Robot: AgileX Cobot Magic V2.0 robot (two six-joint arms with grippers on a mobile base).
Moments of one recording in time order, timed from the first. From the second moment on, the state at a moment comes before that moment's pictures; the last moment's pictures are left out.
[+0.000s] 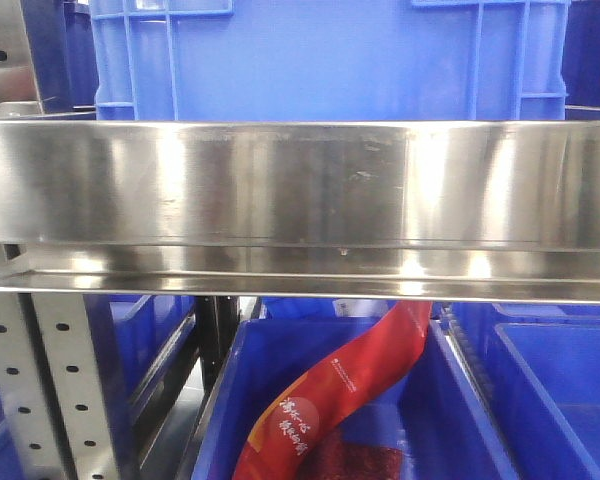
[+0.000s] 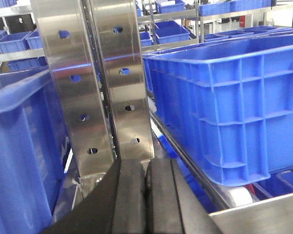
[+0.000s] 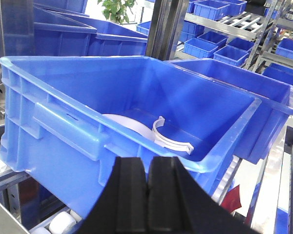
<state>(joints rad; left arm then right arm) -0.22 0.34 -0.38 0.03 0.13 0.13 0.23 0.71 -0.83 0.55 0.38 -0.70</state>
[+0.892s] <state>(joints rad) -0.08 0.34 -0.22 0.04 0.01 0.13 0.23 0.71 -0.83 0.55 0.38 -0.70</state>
